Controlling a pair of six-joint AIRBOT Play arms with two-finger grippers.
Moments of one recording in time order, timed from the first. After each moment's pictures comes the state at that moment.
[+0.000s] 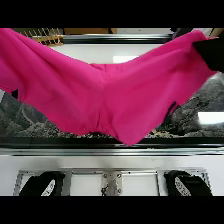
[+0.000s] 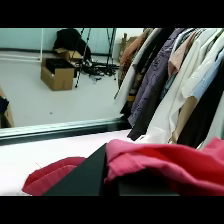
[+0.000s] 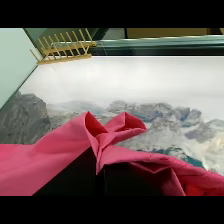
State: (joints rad) left arm -0.12 -0.69 1.60 1.10 -0.92 -1.52; right arm -0.04 -0.81 1.54 -0.92 1.11 1.48
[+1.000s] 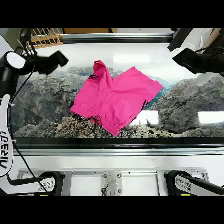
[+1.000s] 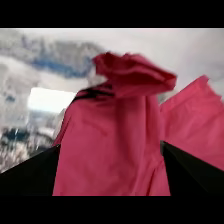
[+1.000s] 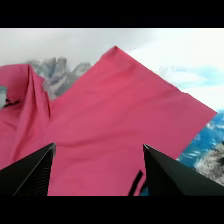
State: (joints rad) left arm 0.05 -1.46 1.54 1.11 -0.92 -1.58; right arm -0.21 -1.30 1.52 -0.98 1.03 1.45
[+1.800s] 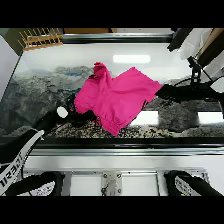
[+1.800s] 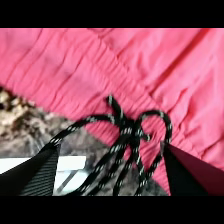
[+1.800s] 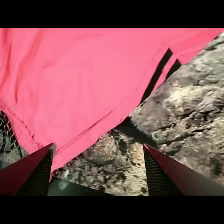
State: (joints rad) left arm -0.26 -1.37 0.77 0.98 -0.70 -1.72; right arm -0.10 -1.13 1.16 -0.99 1.17 1.41
